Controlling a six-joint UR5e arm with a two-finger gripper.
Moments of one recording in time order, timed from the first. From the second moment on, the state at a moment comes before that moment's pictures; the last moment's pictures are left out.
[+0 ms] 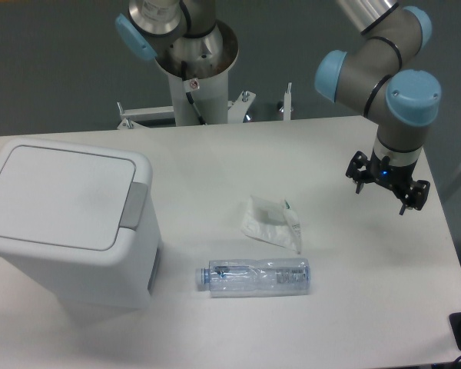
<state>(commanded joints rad) 2.79 -1.99 -1.61 -0.96 1.58 1.45</state>
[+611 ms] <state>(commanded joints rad) 2.75 -1.97 -1.61 -0.96 1.57 1.36</state>
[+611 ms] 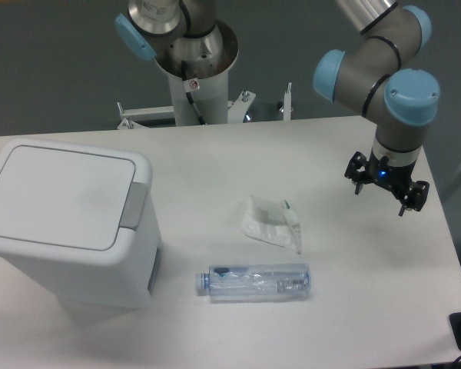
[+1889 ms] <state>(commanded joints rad) 2.52 -1.86 -1.55 -0.98 0.92 0.52</state>
